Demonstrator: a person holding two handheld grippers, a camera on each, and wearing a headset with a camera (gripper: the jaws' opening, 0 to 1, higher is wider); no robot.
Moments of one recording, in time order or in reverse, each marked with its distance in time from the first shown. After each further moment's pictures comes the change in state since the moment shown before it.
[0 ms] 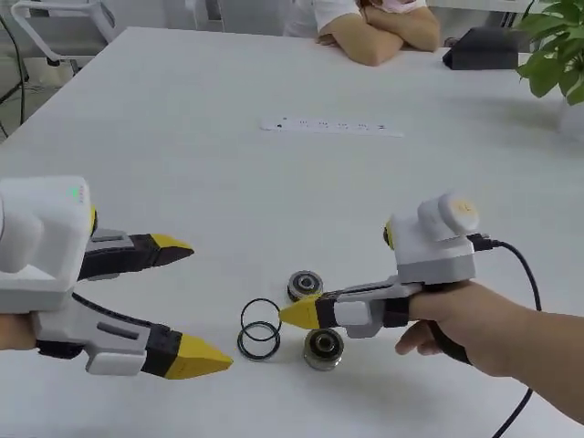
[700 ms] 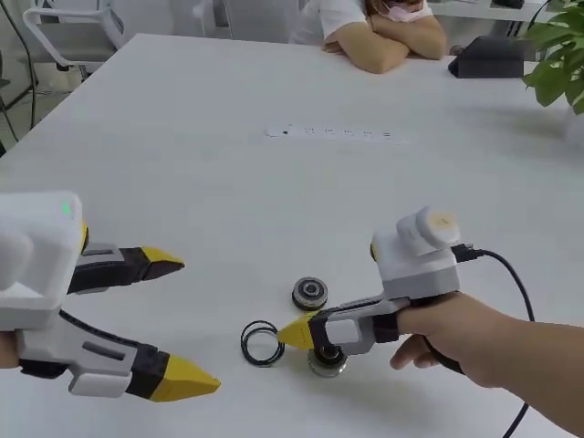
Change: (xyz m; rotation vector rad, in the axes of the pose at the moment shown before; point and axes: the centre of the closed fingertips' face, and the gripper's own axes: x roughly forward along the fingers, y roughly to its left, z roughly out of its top) left arm -0.008 -0.003 -0.013 -0.002 0.037 0.005; right arm 0.010 -0.013 -0.012 -0.020 0.081 -0.066
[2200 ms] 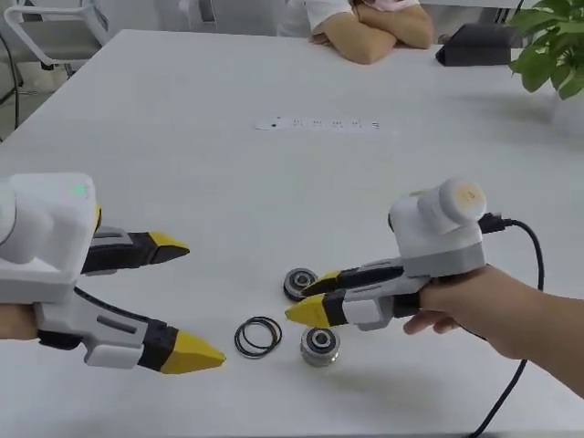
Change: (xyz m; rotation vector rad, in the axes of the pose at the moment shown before) left arm 0.016 0.011 0.010 0.030 0.017 -0.019; right arm -0.038 -0.008 0.017 -0.191 -0.041 -0.106
